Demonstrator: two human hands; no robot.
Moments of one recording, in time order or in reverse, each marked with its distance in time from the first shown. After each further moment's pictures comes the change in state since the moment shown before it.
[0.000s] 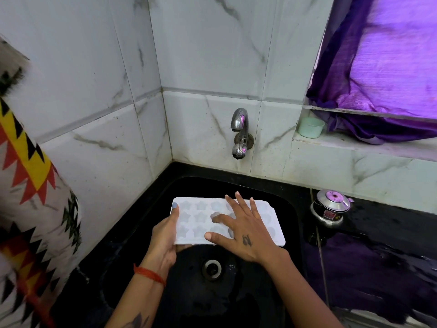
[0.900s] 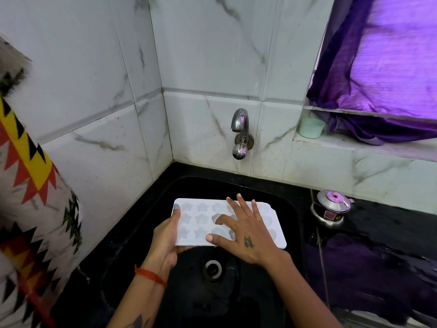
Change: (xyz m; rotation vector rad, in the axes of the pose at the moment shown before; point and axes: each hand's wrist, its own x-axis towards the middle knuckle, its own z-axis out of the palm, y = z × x) left_hand -0.002 -0.001 0.000 0.010 -0.008 -0.001; right_hand -0.003 0.002 0.001 0.000 0.009 0.005
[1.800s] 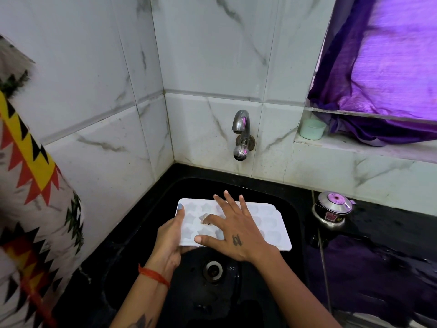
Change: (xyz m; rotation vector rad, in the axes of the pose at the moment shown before) left_hand -0.001 0.000 0.004 -0.015 -0.014 0.002; right_hand 0.015 -0.018 0.002 -0.054 -0.002 -0.098
